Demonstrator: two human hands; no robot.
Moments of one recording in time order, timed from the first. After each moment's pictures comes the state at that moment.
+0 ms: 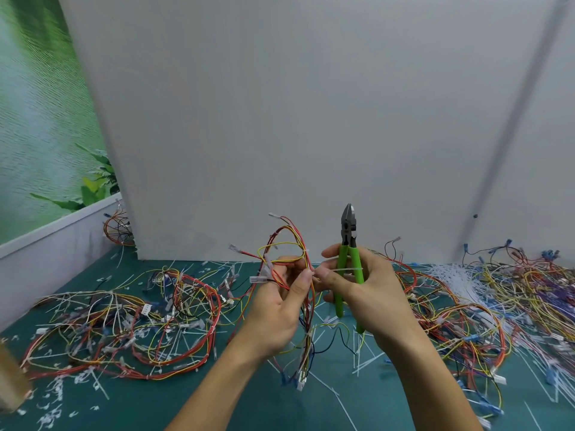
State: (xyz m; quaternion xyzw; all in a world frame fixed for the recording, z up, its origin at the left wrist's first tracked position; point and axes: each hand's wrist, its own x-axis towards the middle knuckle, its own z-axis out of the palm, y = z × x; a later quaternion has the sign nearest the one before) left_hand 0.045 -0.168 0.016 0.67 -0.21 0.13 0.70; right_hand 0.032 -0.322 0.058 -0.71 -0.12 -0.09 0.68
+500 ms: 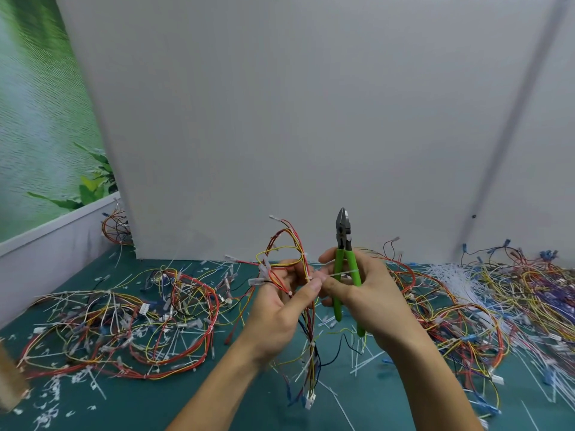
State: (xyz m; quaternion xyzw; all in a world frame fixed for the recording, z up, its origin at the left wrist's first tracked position) left_hand 0.034 -0.174 0.021 0.58 -0.22 0.07 0.78; right_hand 0.036 -0.327 0.055 -0.73 -0.14 -0.07 0.67
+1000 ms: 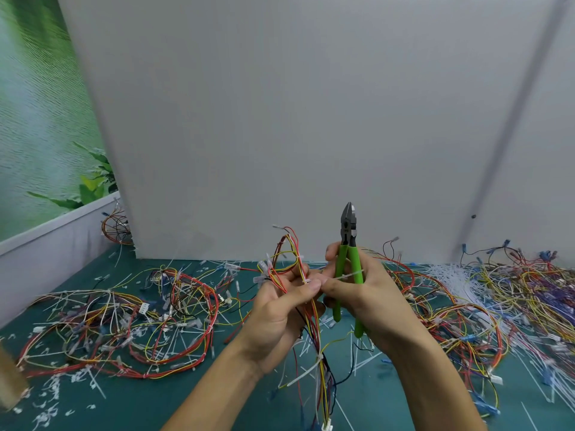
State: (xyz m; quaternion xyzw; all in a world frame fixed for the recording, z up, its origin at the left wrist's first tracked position) left_hand 0.023 -0.177 0.034 0.41 -0.23 -0.08 0.88; right_hand 0.030 -0.326 0.060 -0.65 -0.19 -0.01 0.74
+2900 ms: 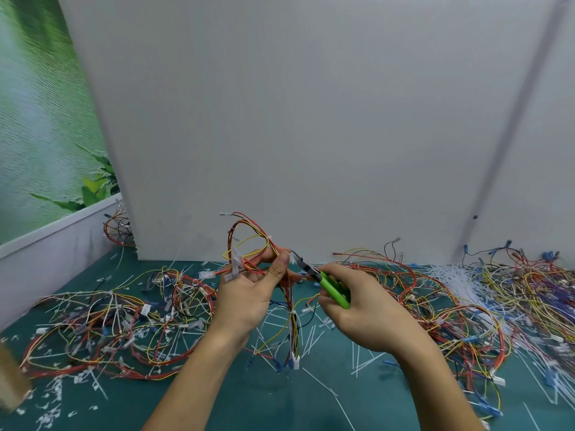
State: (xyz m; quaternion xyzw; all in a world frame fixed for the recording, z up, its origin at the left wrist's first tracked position) left_hand 0.051 -0.143 0.030 0.63 -0.10 0.18 0.75; right_hand 0.037 -0.339 0.050 -0.90 -0.23 -0.08 0.36
